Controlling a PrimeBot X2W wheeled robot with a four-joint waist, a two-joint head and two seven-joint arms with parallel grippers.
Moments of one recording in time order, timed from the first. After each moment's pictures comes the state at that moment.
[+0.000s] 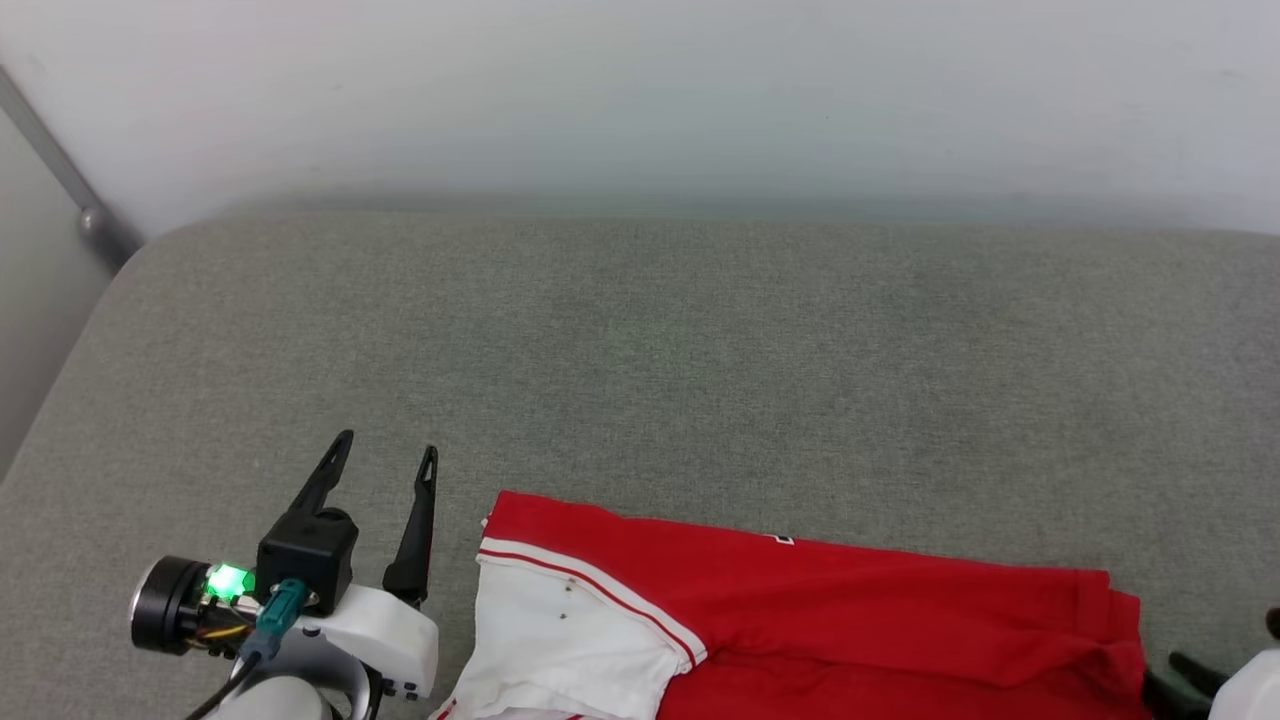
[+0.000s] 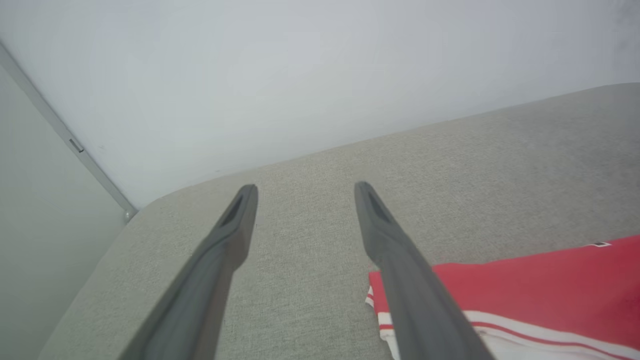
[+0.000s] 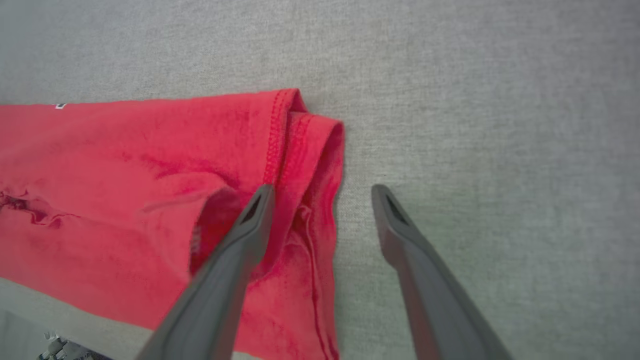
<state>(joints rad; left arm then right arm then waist) -0.35 0.73 -0.90 0.01 -0.72 0.54 -0.26 0.01 -0.62 0.24 0.33 0.89 0.13 0.27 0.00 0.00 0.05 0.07</state>
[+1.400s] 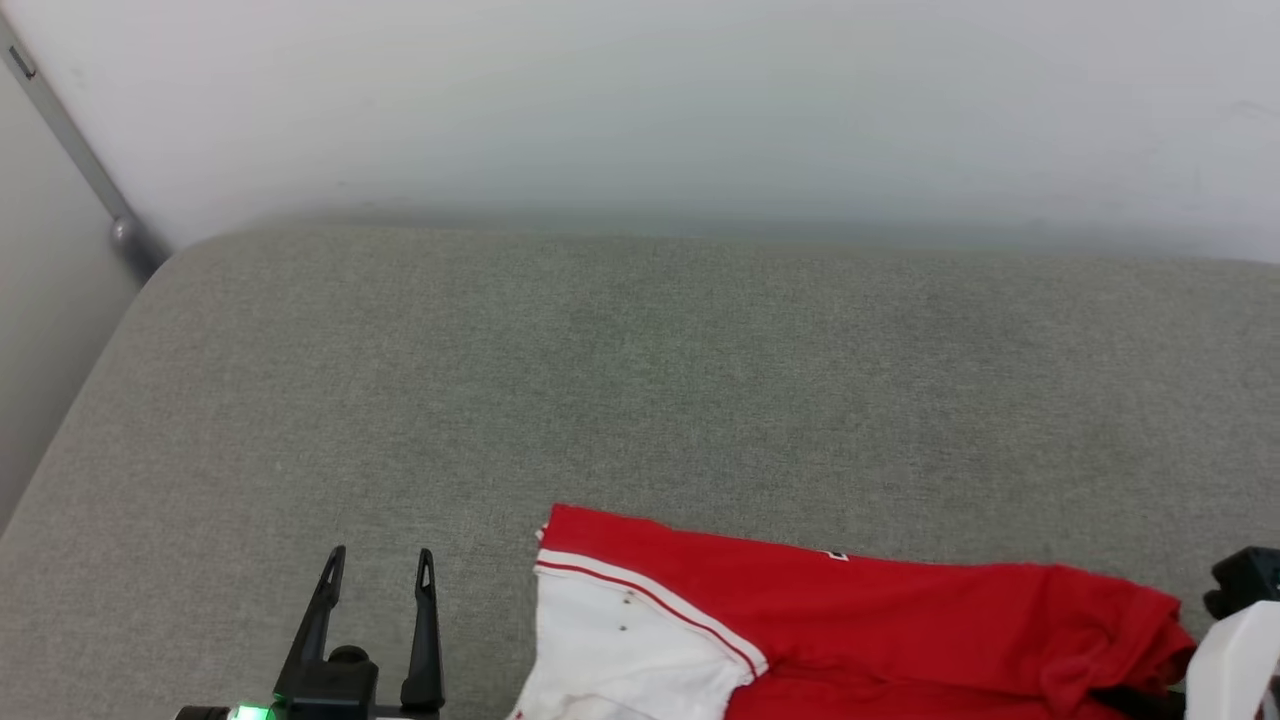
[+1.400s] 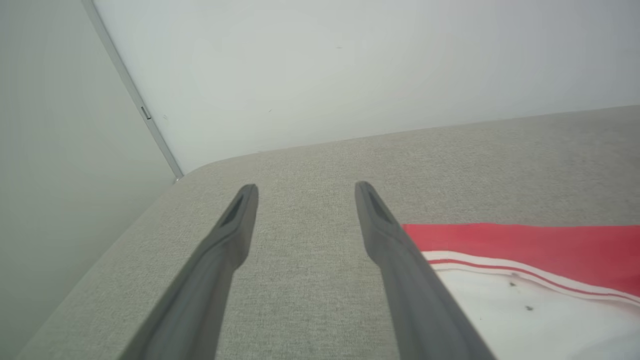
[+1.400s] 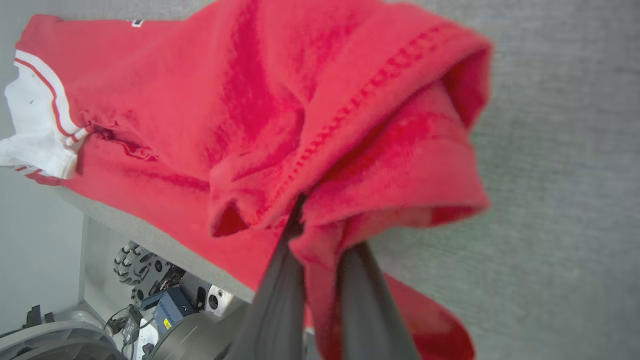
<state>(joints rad) 0.11 0.23 -0.25 0.04 -0.10 0.26 -0.26 -0.10 -0.68 0.42 0.31 1.11 0.13 0.57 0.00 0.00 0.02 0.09</state>
